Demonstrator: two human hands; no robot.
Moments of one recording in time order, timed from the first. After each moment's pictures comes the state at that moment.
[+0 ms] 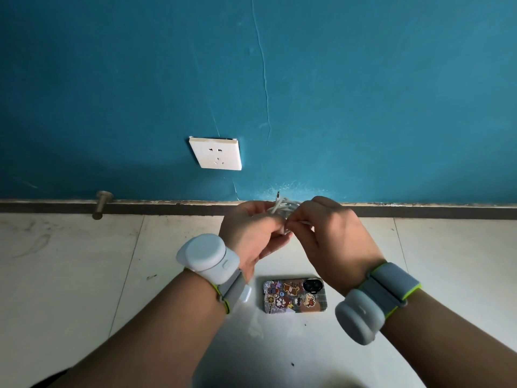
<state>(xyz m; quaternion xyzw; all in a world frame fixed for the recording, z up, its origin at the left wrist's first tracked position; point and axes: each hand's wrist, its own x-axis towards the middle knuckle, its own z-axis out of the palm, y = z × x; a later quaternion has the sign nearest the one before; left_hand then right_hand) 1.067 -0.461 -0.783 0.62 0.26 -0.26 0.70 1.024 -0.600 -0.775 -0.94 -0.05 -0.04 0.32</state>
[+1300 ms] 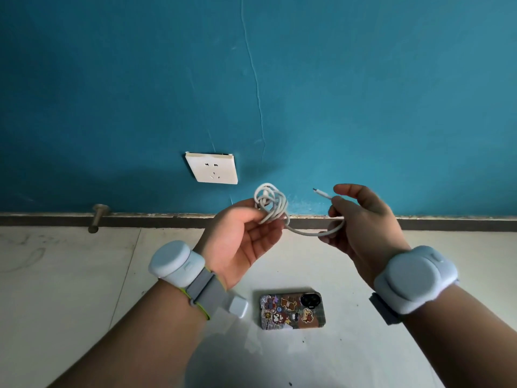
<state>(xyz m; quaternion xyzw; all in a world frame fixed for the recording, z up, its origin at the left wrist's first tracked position) 1.083 -0.449 -0.764 0.46 0.19 -0.31 0.81 1.047 -0.626 -0.759 -0.61 0.33 -0.01 0.72</state>
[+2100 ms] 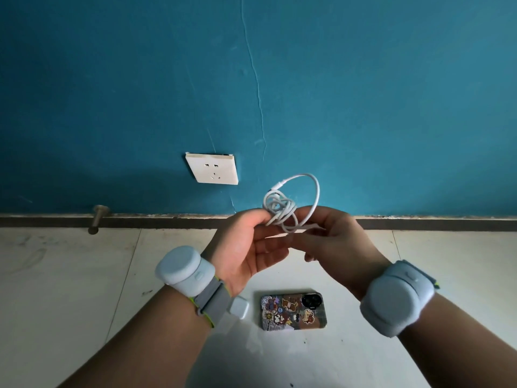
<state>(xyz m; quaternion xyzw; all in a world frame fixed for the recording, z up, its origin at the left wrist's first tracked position) 1.075 -0.454 -0.764 0.55 0.19 -0.34 0.74 1.036 -0.604 -0.765 -0.72 0.15 0.11 0.66</state>
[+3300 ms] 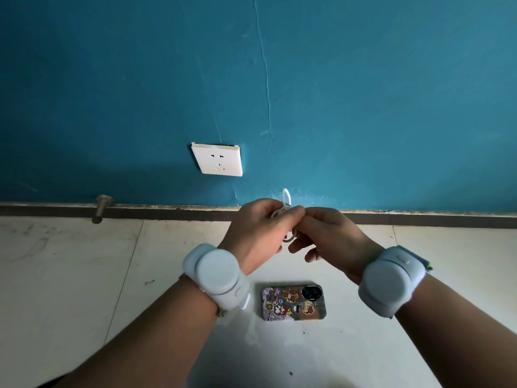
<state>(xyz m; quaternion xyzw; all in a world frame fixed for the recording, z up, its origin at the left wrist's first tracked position) 1.071 -0.462 -0.767 0.79 0.04 -0.24 0.56 1.040 -0.599 -0.768 -0.74 0.16 0.20 0.62</state>
